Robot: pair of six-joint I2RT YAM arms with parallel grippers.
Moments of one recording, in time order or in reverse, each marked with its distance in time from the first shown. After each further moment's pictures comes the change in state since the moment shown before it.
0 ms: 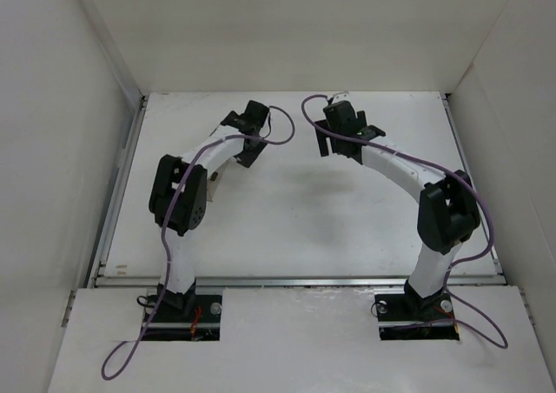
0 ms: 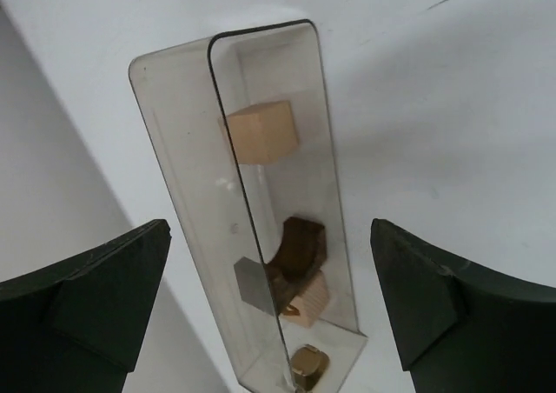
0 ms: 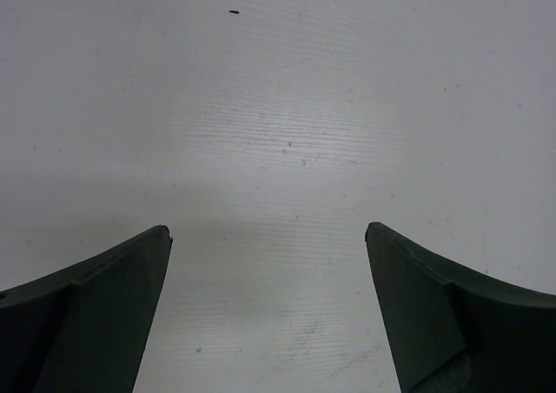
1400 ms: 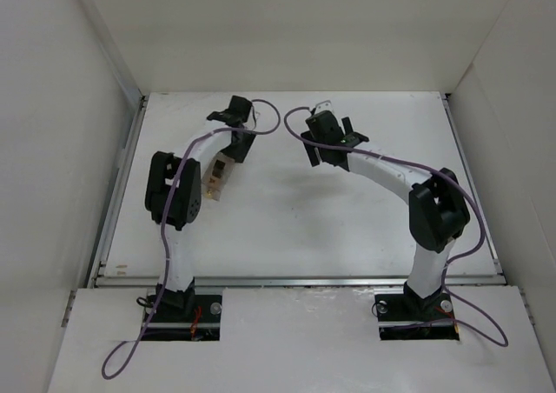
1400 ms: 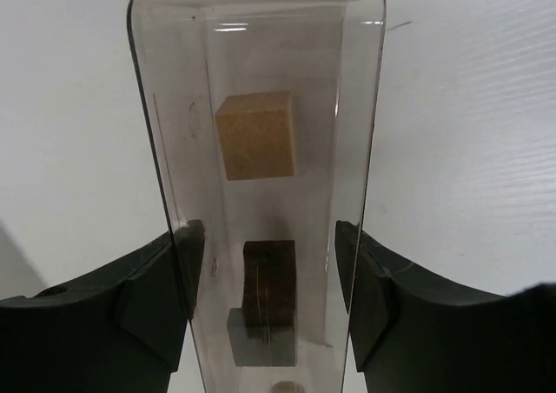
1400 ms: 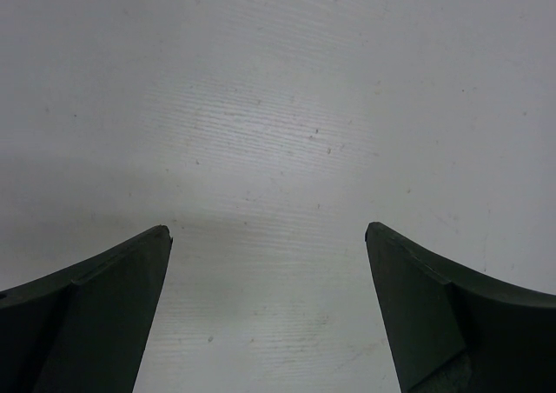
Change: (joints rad) left arm 0.140 0.010 0.038 -0.061 0.347 -0.165; right arm 0.097 0.041 0.000 -0.004 0.079 -0.040
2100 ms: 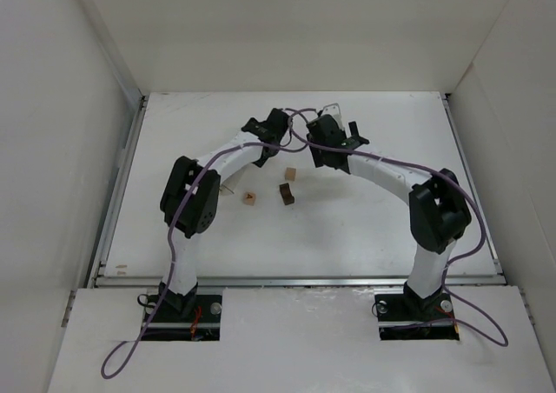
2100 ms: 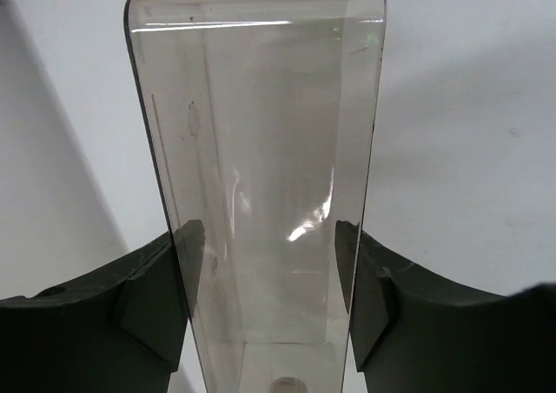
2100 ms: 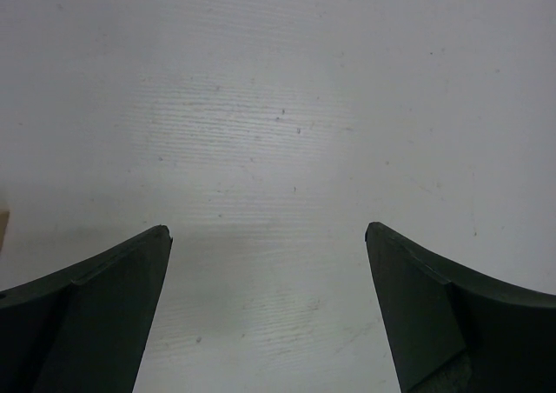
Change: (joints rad) left arm -0.265 0.000 -0.023 0.060 -0.464 0.021; right arm 0.002 0.003 -0.032 -0.016 0.122 0.087
